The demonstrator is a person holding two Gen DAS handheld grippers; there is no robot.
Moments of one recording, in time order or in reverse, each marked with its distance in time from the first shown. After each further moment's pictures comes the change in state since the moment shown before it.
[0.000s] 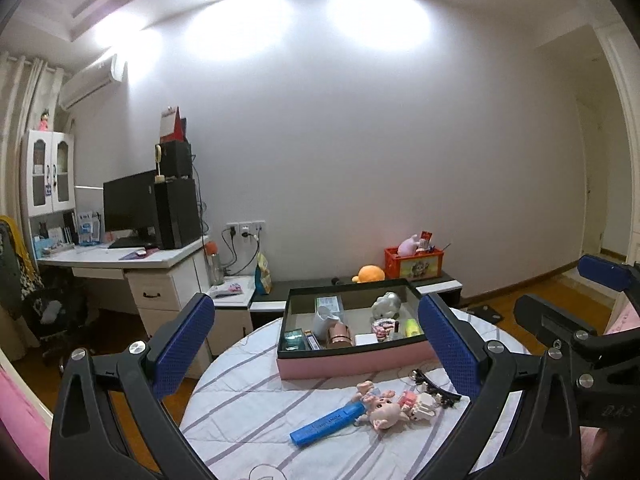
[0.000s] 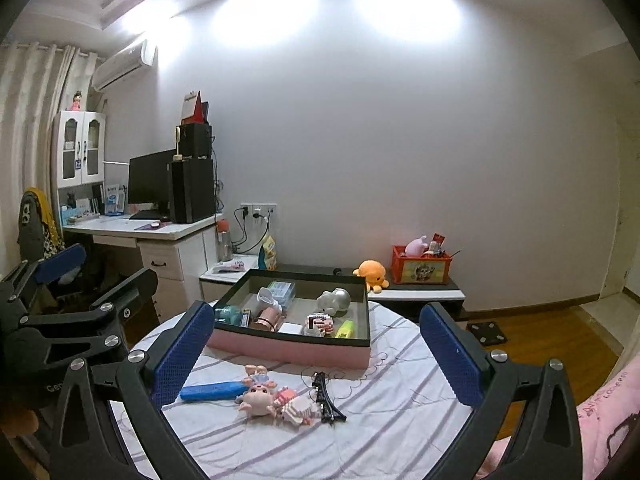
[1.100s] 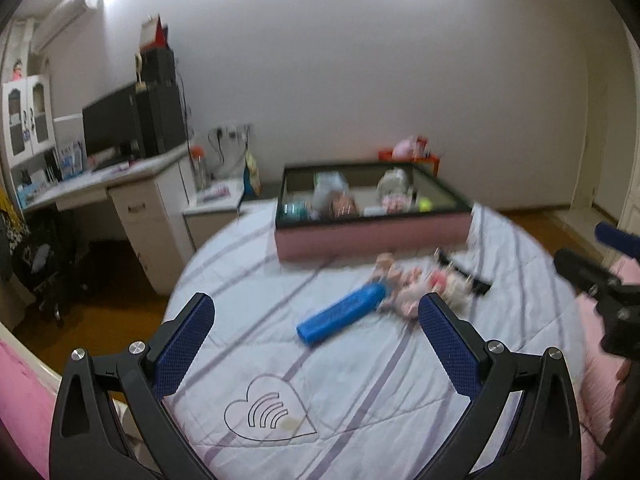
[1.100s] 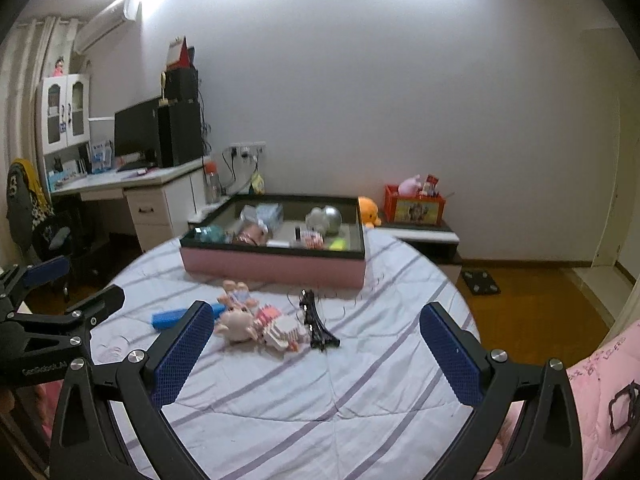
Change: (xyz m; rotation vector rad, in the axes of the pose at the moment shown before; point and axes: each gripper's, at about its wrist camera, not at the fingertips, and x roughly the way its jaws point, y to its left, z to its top) left arm 0.058 0.020 -0.093 0.000 0.381 -0.046; right arm 0.039 -0.009 -0.072 0.011 0.223 -0.029
